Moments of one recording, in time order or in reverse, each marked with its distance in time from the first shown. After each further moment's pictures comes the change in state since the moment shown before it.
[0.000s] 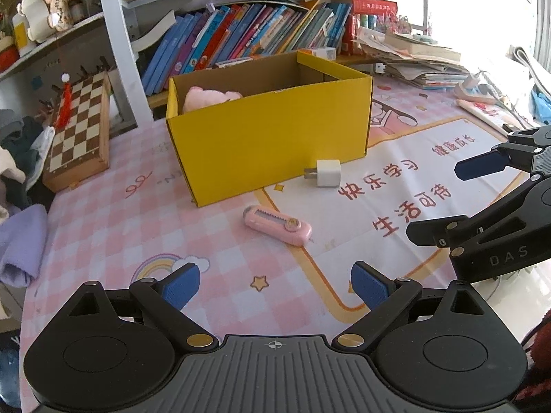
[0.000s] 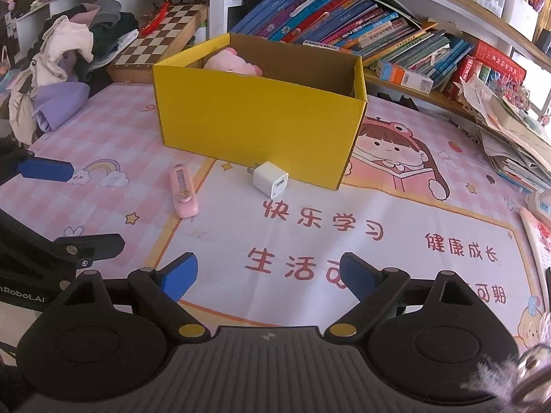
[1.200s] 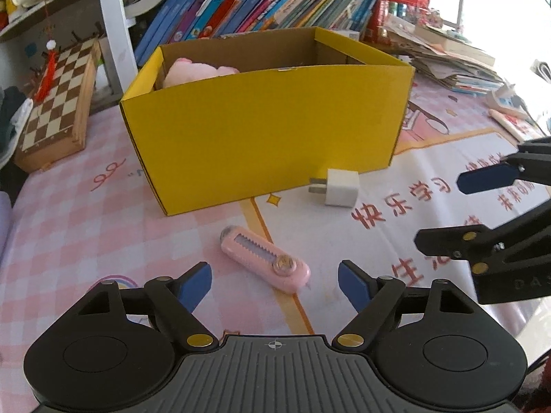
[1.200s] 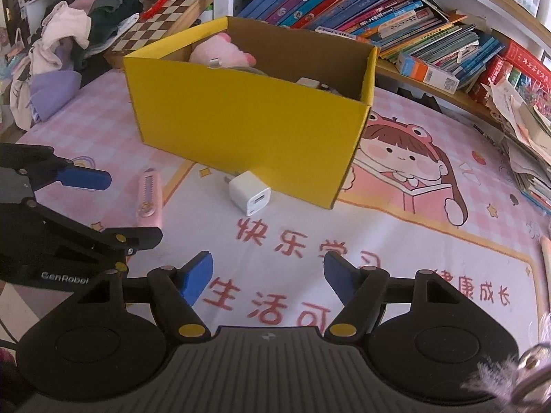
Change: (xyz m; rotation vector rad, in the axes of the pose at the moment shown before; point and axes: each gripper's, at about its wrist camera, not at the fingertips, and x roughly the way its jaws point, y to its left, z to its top) left arm 0.077 -0.007 0.032 -0.113 0.076 0.003; right arm 0.047 -0.040 0.032 -0.065 0.054 0.068
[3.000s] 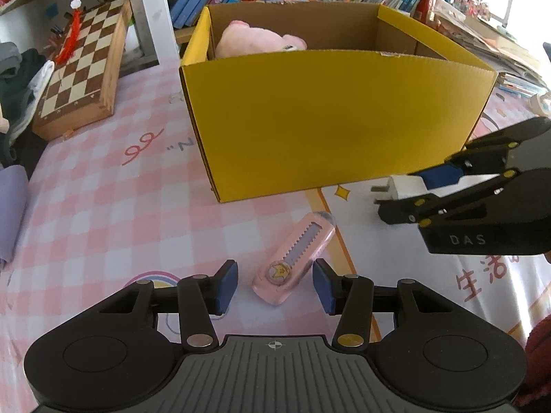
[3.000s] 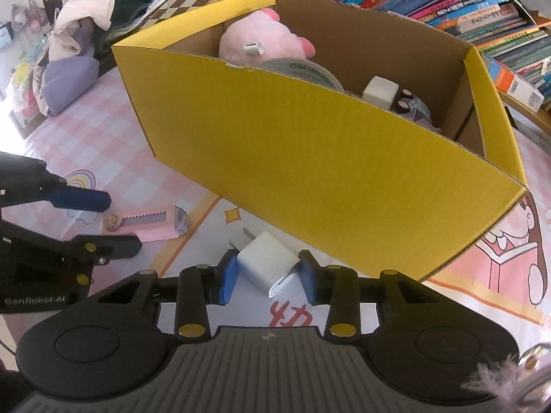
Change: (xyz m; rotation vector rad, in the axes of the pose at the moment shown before) left arm 0.017 0.045 0.015 -0.072 0.123 0.062; right arm 0.086 0.007 0.055 -0.077 0.069 0.184
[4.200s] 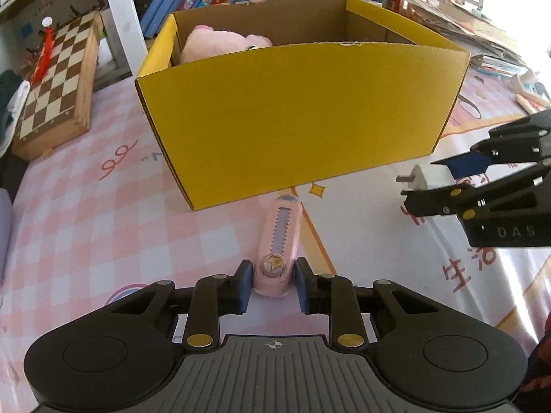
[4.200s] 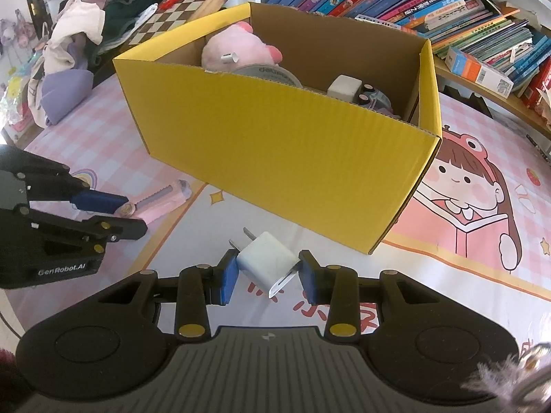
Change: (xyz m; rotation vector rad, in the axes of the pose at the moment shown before) left arm 0.005 -0.015 0.002 0.076 0.002 -0.038; right arm -0.032 -0.010 -0.022 0.042 -0.029 -0.035
